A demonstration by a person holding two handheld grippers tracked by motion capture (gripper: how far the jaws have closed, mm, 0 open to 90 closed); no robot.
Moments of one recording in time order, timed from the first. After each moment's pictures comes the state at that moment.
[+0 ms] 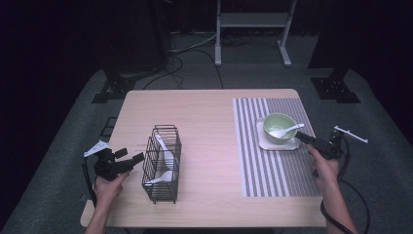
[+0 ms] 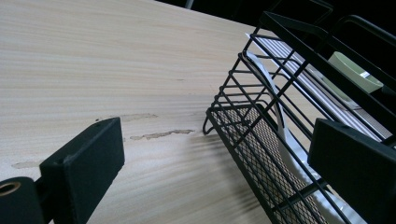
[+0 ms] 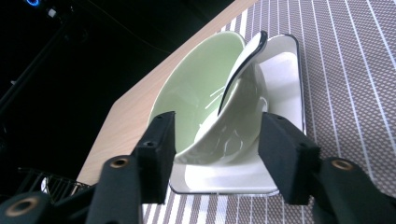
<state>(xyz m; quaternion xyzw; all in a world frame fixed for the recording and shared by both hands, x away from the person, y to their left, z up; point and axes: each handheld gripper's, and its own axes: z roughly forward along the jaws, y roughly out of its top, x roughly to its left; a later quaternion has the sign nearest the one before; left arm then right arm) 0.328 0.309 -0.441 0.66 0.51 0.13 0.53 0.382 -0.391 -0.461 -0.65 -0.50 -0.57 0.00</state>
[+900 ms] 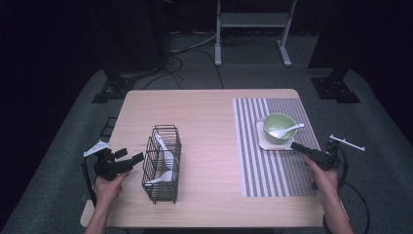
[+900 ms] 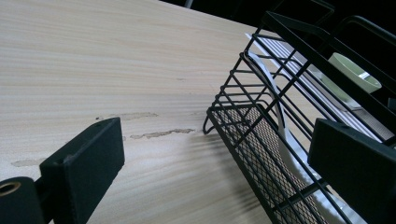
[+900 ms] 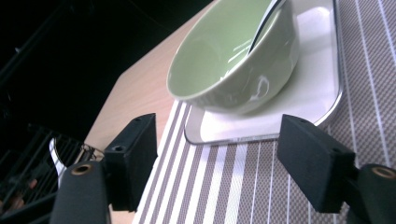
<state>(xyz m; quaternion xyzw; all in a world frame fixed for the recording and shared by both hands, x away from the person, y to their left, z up) 0.329 0.311 -0.442 0.65 0.52 0.13 0.54 0.351 -0.371 -0.464 -0.63 -0.54 -0.56 0.01</state>
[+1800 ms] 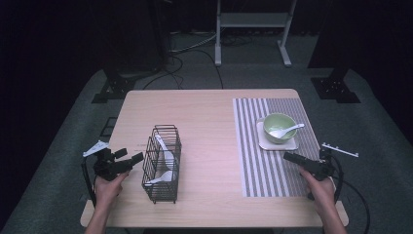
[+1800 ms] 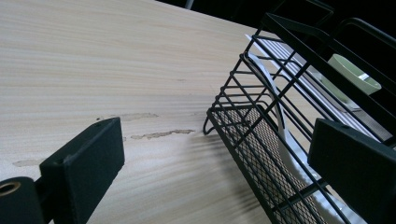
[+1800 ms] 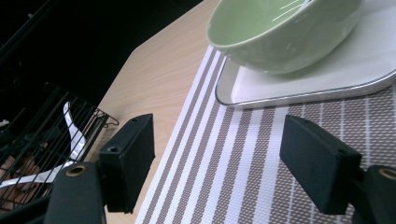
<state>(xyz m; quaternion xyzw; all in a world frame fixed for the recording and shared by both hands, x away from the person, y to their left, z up) 0.328 0.312 -0.442 0.65 0.52 0.13 0.54 0.326 -0.345 -0.464 -0.59 -0.58 -0.56 0.01</state>
